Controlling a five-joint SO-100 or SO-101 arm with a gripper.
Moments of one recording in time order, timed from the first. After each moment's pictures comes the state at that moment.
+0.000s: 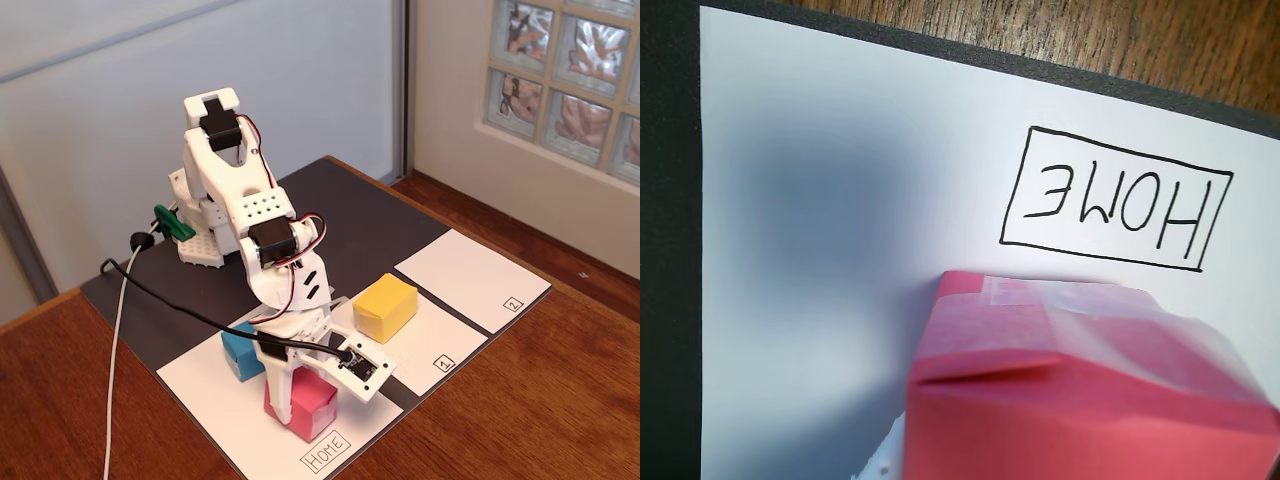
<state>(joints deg) 18.7 66.0 85.1 47.5 59.5</state>
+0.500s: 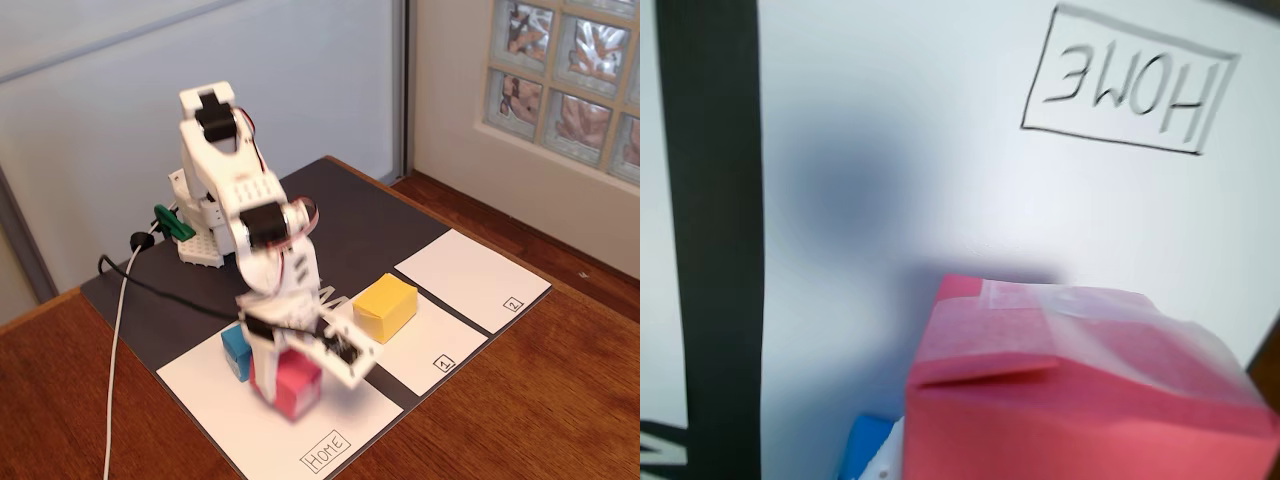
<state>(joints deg) 19.6 76.6 85.2 62.1 58.8</state>
